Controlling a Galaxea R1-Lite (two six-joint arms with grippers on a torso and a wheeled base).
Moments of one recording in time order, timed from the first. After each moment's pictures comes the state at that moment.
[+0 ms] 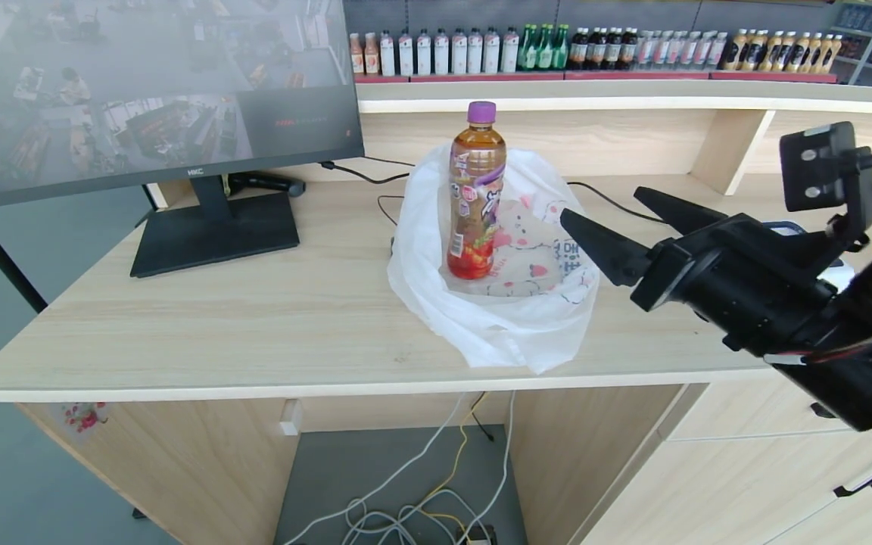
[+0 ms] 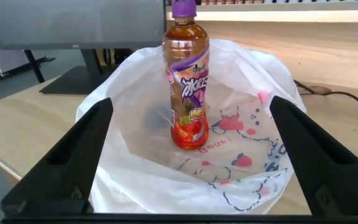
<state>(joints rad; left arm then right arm) 0.00 0.00 0.00 0.00 0.00 0.00 0.56 1.55 -0.63 -1.21 0.01 -0.01</state>
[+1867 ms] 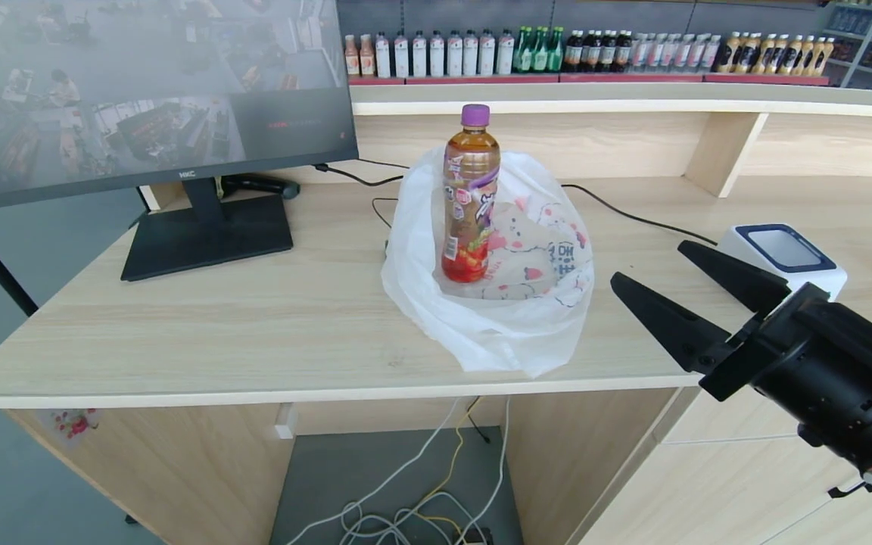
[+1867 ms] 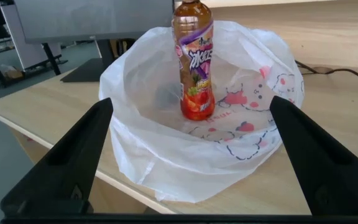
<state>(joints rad) 0.00 0.00 0.00 0.00 0.00 0.00 0.57 1.45 -0.33 -1.40 0.02 0.03</state>
